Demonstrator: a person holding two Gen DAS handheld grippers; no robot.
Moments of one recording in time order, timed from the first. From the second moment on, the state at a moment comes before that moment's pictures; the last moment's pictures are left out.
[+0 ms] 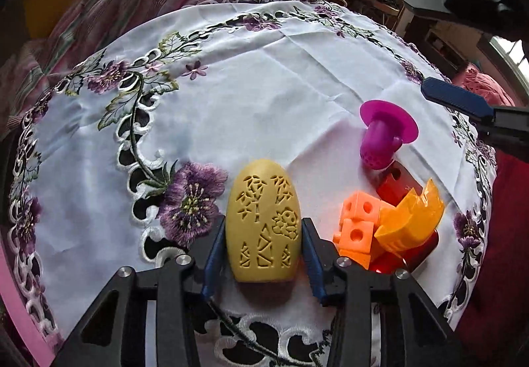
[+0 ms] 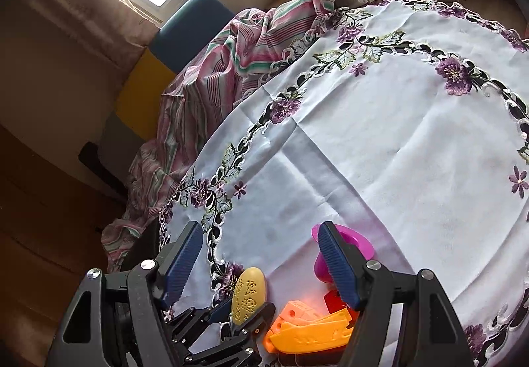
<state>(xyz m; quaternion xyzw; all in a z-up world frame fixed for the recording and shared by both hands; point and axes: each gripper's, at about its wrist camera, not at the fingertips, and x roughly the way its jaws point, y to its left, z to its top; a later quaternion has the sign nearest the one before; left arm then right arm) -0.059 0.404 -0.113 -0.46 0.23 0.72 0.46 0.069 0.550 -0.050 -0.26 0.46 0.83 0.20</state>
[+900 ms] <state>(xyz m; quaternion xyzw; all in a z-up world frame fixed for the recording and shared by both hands) -0.003 0.296 -0.115 -0.43 0.17 0.77 0.45 0.029 0.492 -0.065 -0.55 0.25 0.78 0.18</state>
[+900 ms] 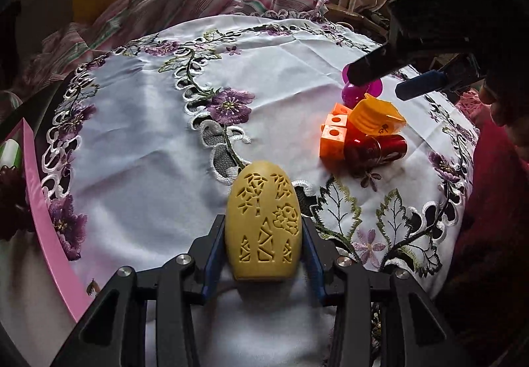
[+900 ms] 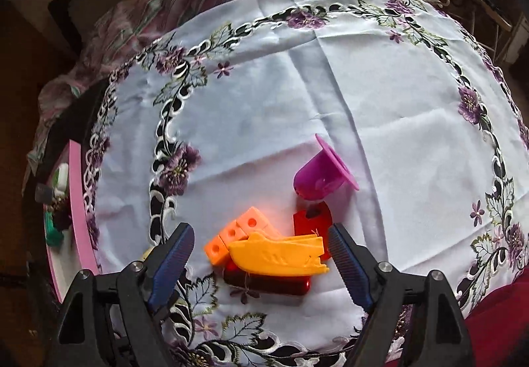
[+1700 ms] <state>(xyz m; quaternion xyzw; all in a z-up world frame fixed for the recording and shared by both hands) 0.002 0.284 -0.111 -0.42 0.17 0.77 0.45 0.006 0.473 -0.030 -0.46 0.28 0.83 0.13</state>
